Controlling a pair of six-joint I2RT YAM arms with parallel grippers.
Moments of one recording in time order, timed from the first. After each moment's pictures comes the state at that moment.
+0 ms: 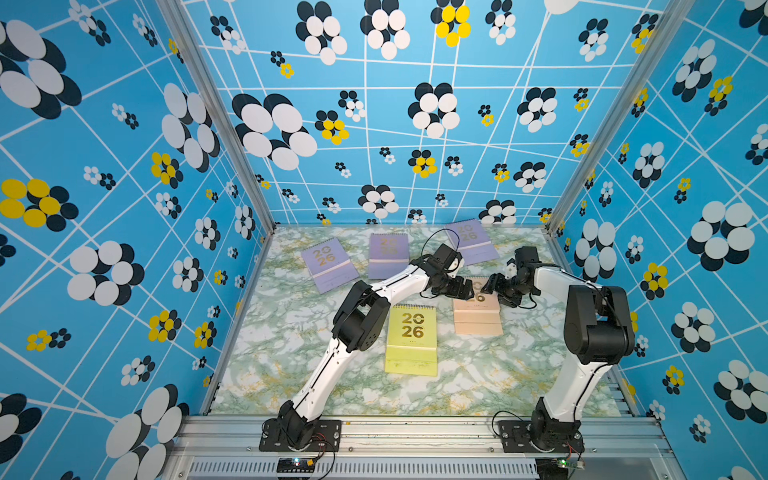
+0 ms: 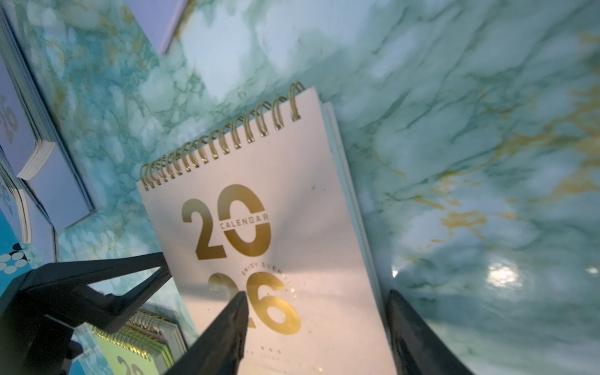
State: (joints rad) left arm -0.74 2.48 2.06 -0.50 0.41 -0.42; right arm -0.03 1.90 1.21 -0.55 -0.35 0.39
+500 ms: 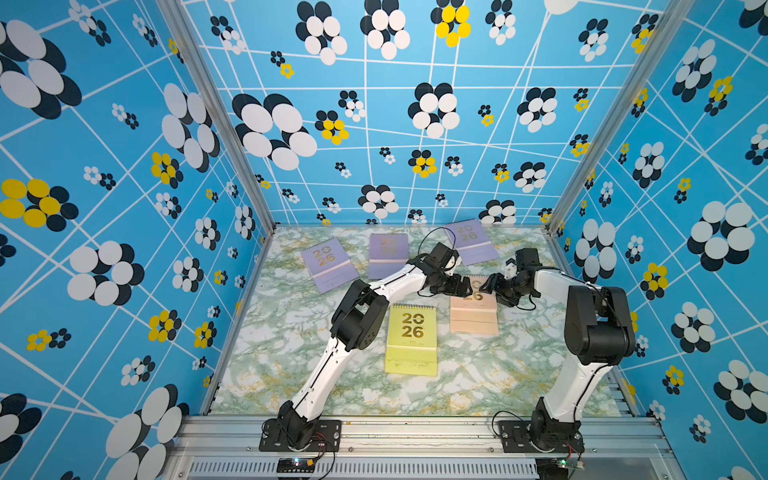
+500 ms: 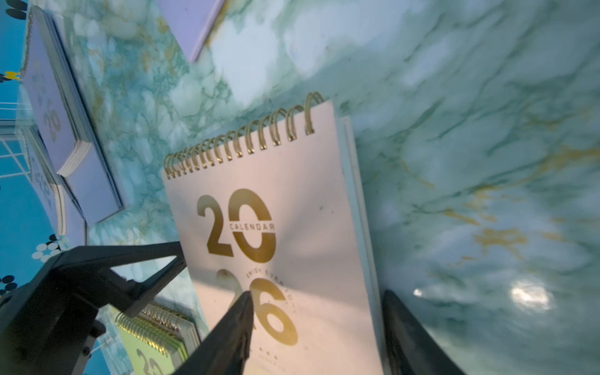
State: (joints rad) left arm -0.72 2.47 2.02 -0.43 0.44 -0.45; right arm -0.03 1.88 1.16 -0.45 -0.43 0.40
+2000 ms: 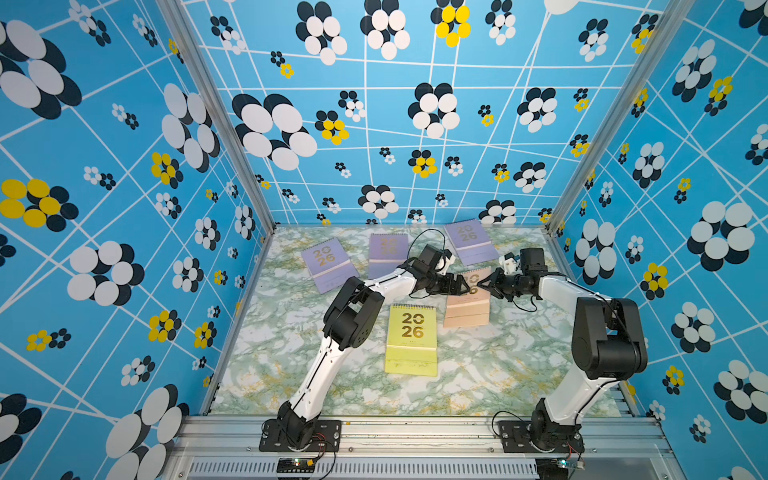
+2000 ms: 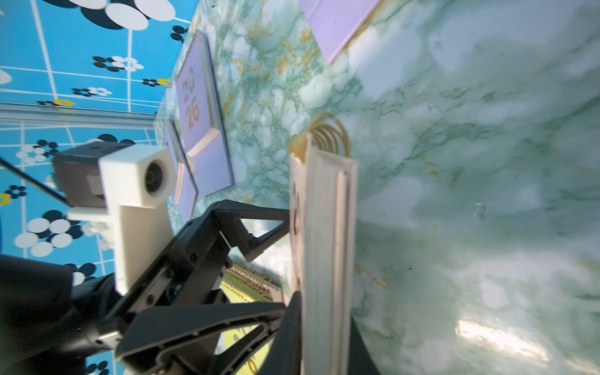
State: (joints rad) left arm -0.68 2.41 1.83 -0.18 0.57 -0.53; right arm -0.02 1.76 1.08 -0.31 -0.63 0.50
